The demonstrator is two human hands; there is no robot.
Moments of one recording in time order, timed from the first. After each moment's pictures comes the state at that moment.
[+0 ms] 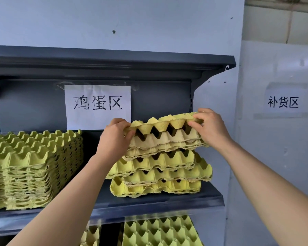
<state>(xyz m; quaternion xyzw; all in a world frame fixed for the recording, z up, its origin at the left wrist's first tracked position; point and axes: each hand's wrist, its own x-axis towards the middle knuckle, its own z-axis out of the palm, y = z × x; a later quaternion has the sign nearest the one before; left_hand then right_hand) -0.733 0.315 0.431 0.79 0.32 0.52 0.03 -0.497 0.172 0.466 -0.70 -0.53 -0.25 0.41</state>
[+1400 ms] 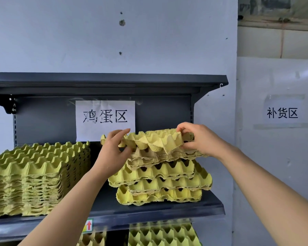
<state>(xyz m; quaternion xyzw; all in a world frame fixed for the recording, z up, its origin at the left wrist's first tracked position) -0.772 0.292 0.431 0.81 0.26 0.51 0.13 -0.526 0.149 0.482 -0.67 -0.66 -0.13 0.32</state>
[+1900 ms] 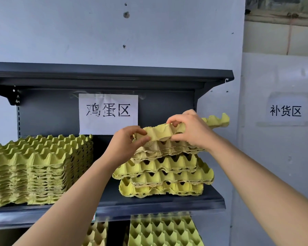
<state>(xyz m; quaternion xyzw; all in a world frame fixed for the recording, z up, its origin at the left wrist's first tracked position) -0.763 0.276 0.443 0.82 0.23 0.48 0.20 -0.563 0.162 0.491 -0.65 -0.66 -0.19 0.33</state>
